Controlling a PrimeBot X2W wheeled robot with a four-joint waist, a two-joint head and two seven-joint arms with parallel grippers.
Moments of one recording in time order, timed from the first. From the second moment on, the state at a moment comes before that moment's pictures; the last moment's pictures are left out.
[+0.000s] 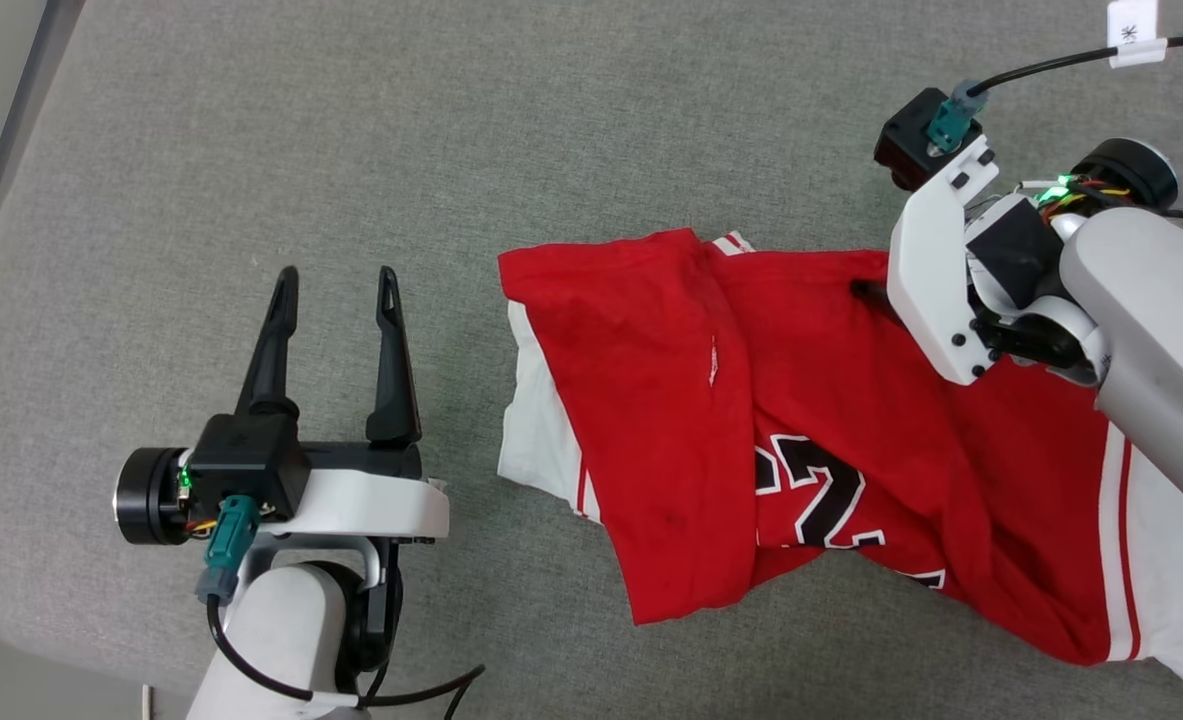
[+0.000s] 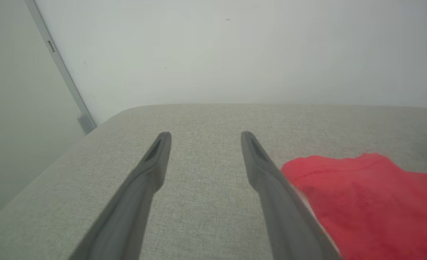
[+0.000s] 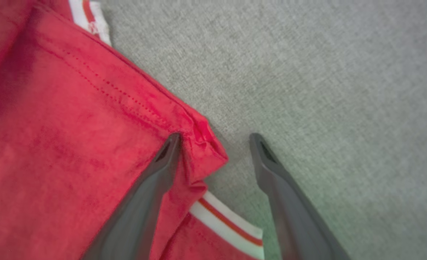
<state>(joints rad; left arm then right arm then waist) -0.27 0.14 -0.21 0.02 -0.18 0.21 -0.26 -1.13 -0.49 1.09 0.60 0.81 0.13 0.66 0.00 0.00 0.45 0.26</state>
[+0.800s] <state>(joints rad) -0.10 0.09 -0.05 0.07 -0.08 0.11 -0.26 -0.99 -0.68 1.16 0.23 0.98 0.13 0.11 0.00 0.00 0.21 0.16</state>
